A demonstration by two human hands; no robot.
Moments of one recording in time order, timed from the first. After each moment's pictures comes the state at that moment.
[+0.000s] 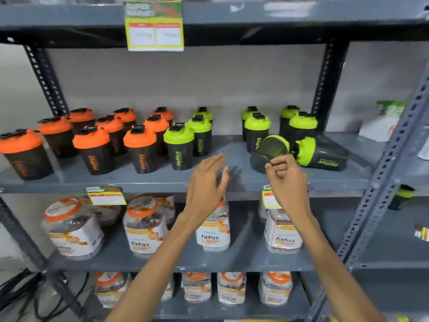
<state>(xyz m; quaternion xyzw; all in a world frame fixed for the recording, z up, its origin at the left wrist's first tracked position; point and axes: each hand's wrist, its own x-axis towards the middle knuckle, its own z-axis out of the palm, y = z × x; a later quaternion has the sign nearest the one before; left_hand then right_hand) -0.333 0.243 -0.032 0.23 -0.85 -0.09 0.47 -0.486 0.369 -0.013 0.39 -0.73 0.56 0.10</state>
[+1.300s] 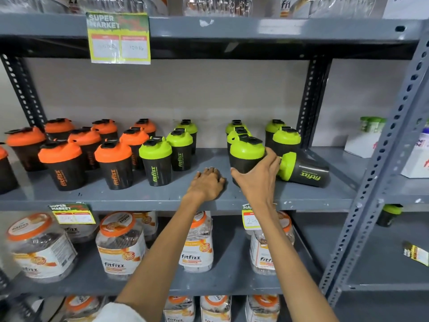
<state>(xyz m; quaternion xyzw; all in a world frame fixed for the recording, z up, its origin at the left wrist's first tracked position) -0.443 0.178 -0.028 0.35 -0.92 -0.11 0.14 -0.525 0.305 0.000 0.33 -0.75 0.55 0.17</state>
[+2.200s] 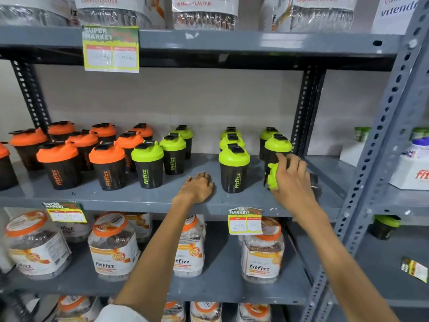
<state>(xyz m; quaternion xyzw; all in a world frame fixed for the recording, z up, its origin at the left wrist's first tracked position) -0.449 0.182 -0.025 0.37 -0.91 -0.12 0.11 -0.616 0.385 0.013 0.45 -0.83 0.16 0.29</state>
